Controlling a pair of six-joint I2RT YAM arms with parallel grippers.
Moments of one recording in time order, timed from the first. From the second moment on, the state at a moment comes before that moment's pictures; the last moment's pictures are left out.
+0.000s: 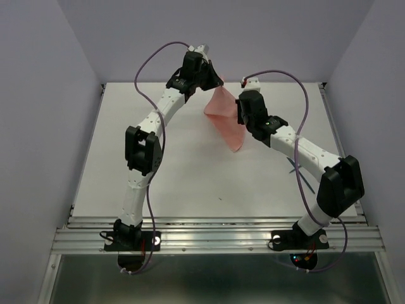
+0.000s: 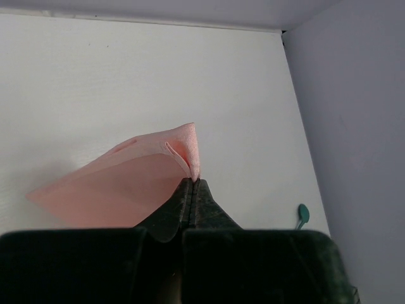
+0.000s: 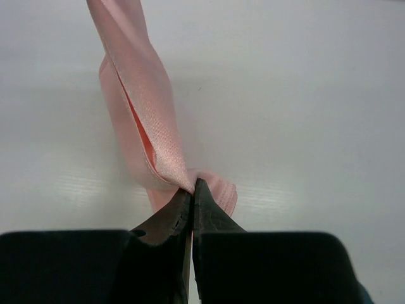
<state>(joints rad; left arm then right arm) -0.46 2.30 2.31 -0.42 0.25 -0.62 0.58 1.59 1.31 -0.21 0.48 0.24</state>
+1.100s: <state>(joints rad) -0.37 1.86 1.85 -0.30 0.32 -0.64 0.62 1.46 1.33 -0.33 0.03 0.30</state>
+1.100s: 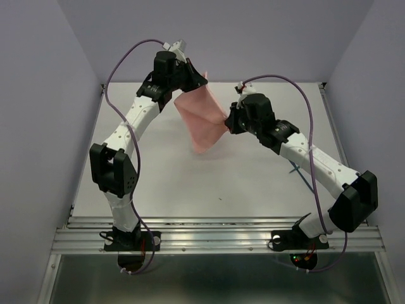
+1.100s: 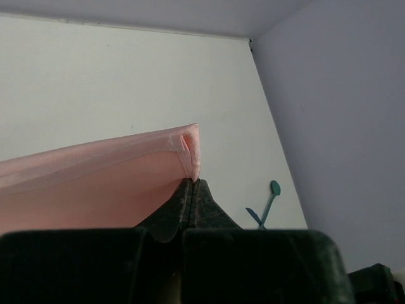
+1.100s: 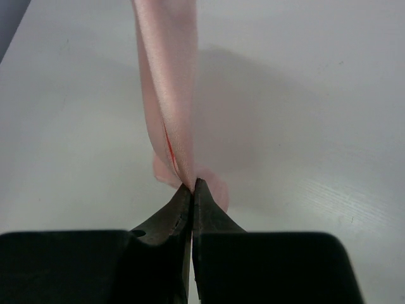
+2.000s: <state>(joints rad) -0.62 2.44 2.41 -0.13 0.51 -0.71 0.47 1.29 1.22 -0.48 0.81 0.31</state>
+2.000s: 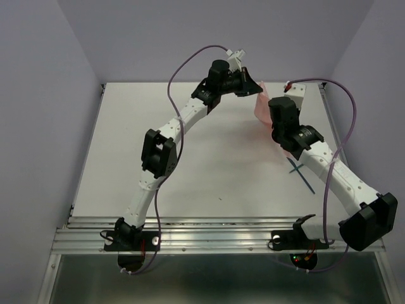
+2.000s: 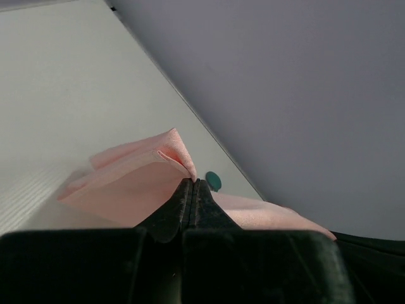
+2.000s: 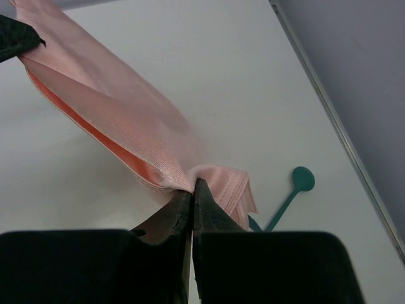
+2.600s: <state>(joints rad) -0.44 2.14 1.43 0.40 0.88 -0.61 0.78 1.37 0.95 -0.45 0.63 0.50</state>
